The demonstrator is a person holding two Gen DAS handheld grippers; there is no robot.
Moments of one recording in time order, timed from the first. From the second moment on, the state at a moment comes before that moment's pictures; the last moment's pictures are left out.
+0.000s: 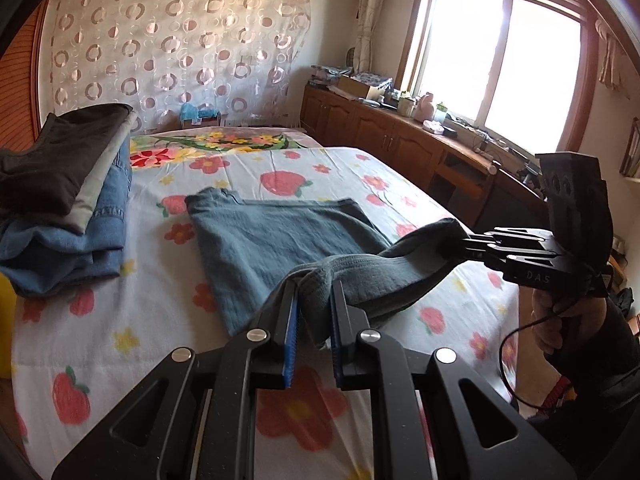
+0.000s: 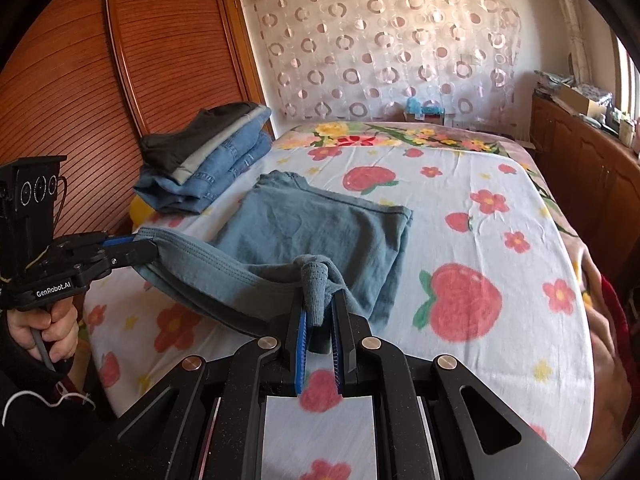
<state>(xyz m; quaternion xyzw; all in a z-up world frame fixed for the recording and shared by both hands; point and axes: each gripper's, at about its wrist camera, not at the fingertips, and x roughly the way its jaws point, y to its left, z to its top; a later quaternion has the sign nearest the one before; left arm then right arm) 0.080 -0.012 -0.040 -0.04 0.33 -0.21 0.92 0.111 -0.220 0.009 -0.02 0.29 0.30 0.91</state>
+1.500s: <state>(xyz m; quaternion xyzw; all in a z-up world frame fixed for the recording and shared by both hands) 0.209 -0.001 -0.063 -0.03 0.38 -0.18 0.91 0.250 -0.179 -0.001 -0.02 0.32 0.29 0.90</state>
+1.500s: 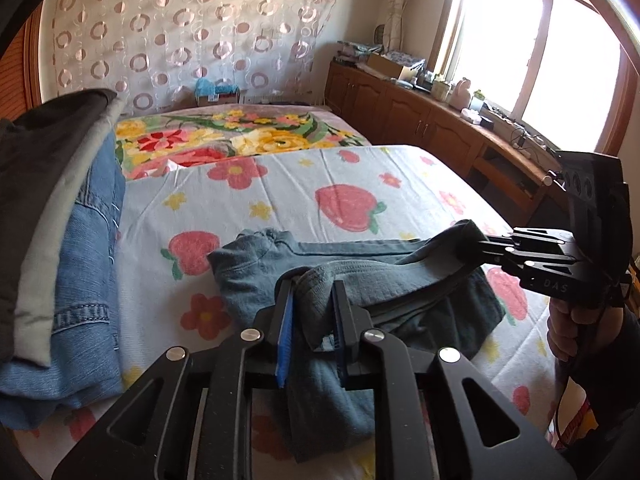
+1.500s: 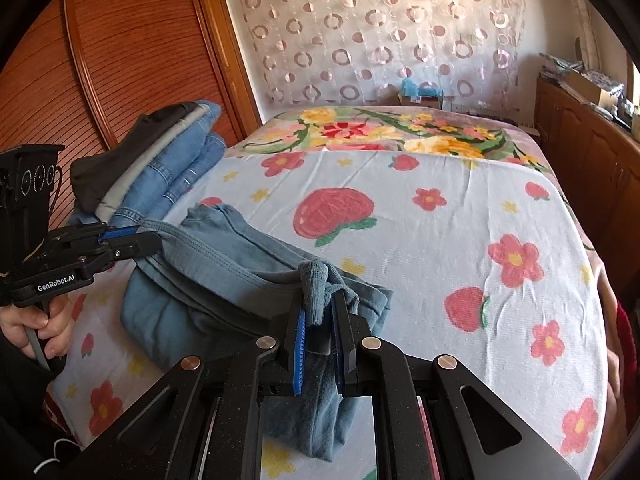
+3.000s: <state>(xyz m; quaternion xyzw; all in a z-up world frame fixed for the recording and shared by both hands) 0.244 0.015 -0.083 0.01 0.41 -0.11 0.91 0.302 -0.175 -0.008 -0.08 0.35 0.32 0.88</state>
